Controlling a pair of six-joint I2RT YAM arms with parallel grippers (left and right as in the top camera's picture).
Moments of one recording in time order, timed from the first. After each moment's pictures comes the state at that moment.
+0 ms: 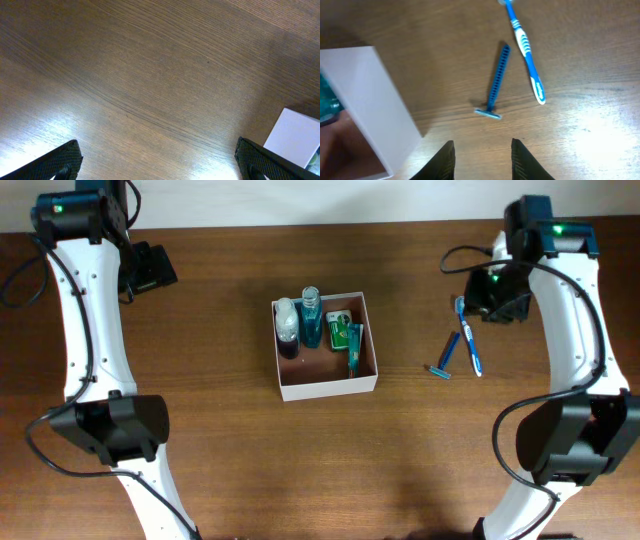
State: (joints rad) left arm 0.10 2.23 2.59 -1.69 -0.16 -0.31; right arm -0.08 1.99 1.96 -1.38 -0.13 0.23
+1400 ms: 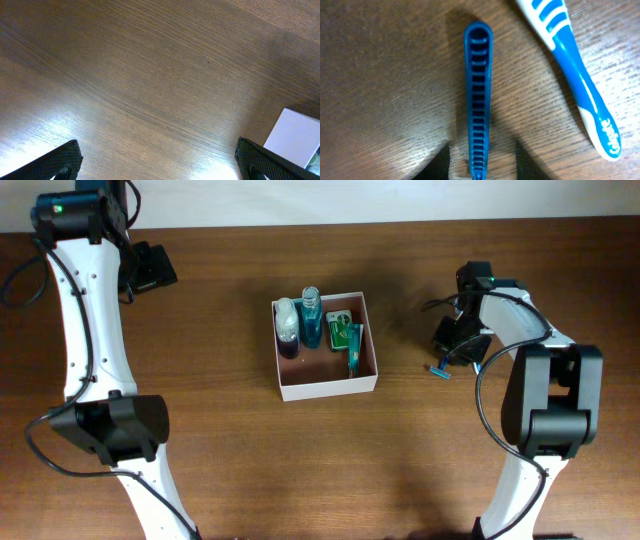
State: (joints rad) left arm 0.10 2.23 2.59 -1.69 -0.16 -0.31; right arm -0.04 2.14 1.55 -0.96 -0.06 0.50
